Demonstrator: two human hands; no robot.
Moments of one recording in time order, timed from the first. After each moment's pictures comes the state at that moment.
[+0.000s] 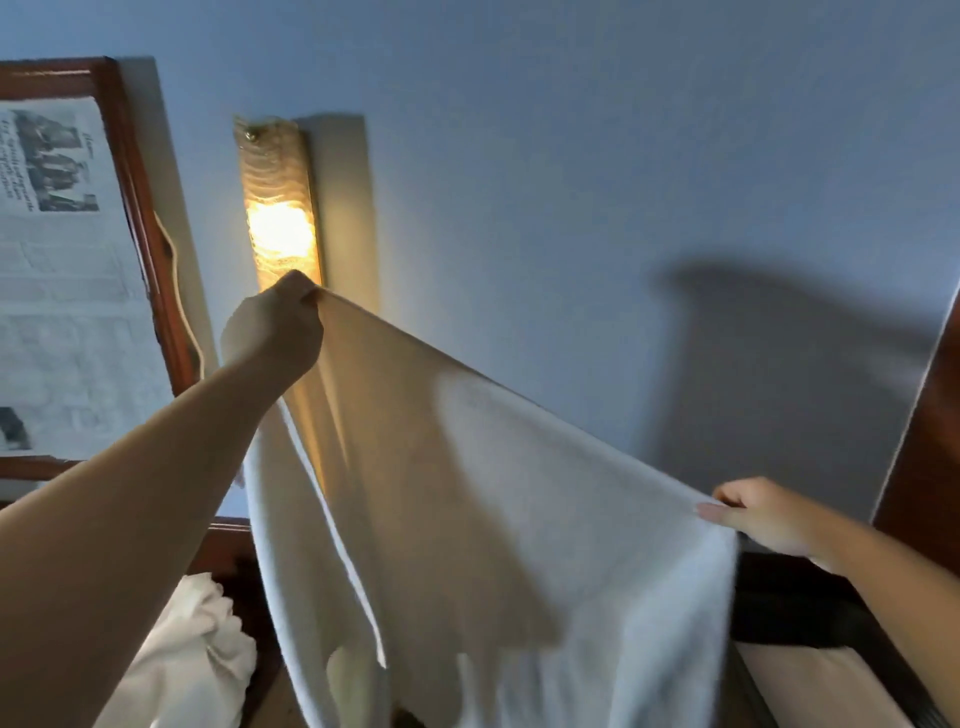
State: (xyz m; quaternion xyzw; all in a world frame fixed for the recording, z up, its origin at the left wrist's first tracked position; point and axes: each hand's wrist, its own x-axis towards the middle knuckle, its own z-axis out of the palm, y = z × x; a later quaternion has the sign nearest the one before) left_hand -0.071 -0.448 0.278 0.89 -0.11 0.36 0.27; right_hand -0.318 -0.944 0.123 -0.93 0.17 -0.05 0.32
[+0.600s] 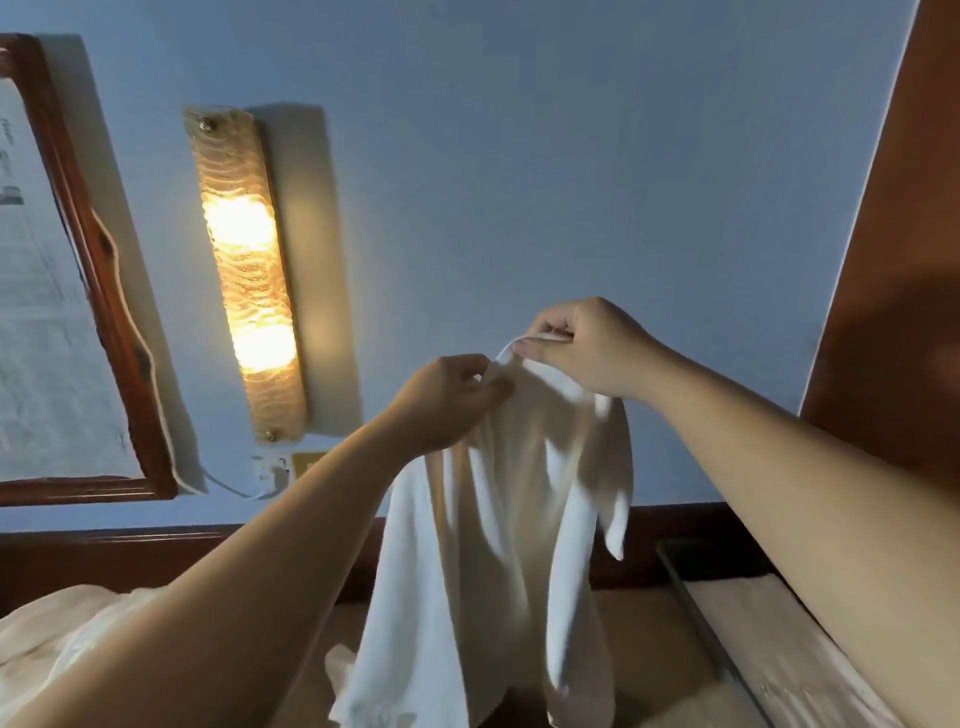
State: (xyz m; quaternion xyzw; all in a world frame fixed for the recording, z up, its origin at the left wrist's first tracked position) left_hand -0.195 -0.554 0.229 0.82 -0.39 0.06 0.40; right_hand -0.303 -0.735 0.285 -0.93 -0.01 -0.27 0.26
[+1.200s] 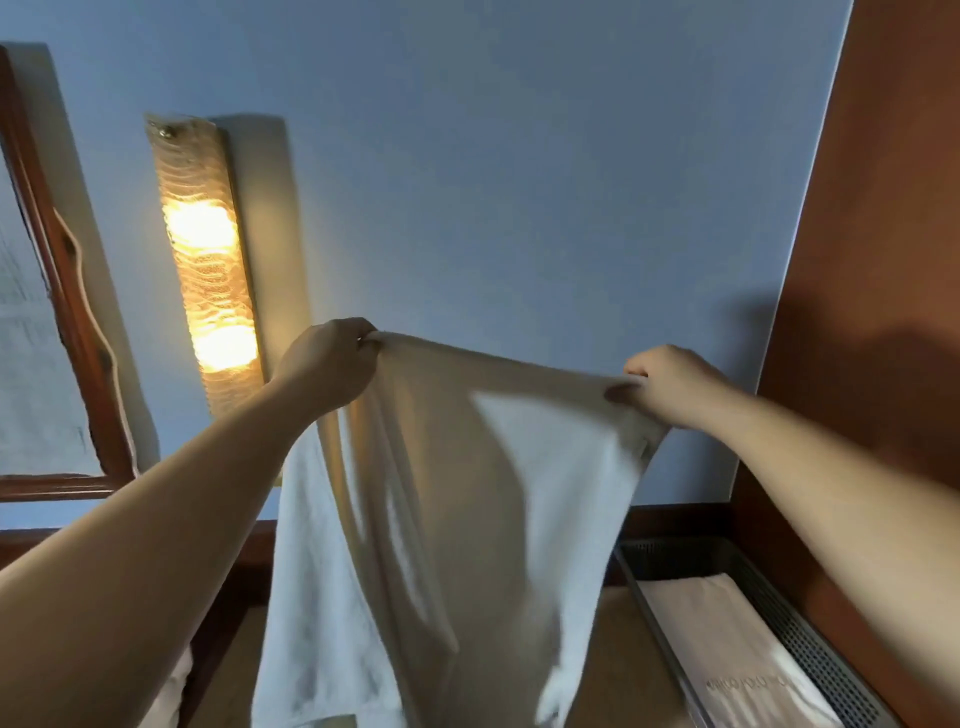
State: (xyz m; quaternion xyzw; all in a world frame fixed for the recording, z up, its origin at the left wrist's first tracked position) left_hand -0.181 -0.536 0.260 0.89 -0.28 0.23 0.29; right_hand -0.379 -0.881 0.253 -0.96 0.18 -0.20 0.07
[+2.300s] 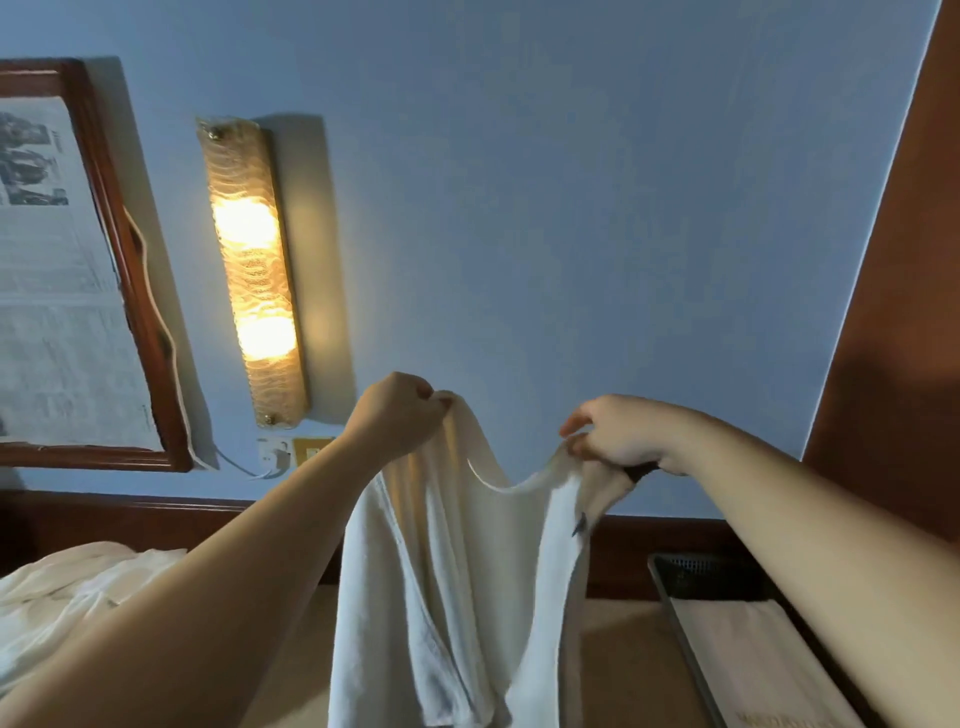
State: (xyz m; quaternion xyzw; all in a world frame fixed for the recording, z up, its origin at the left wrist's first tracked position) left_hand -0.218 -0.584 0.207 0.91 -0.19 0.12 0.34; right_hand -0.358 -0.818 0.234 -0.95 0.15 0.02 0.29
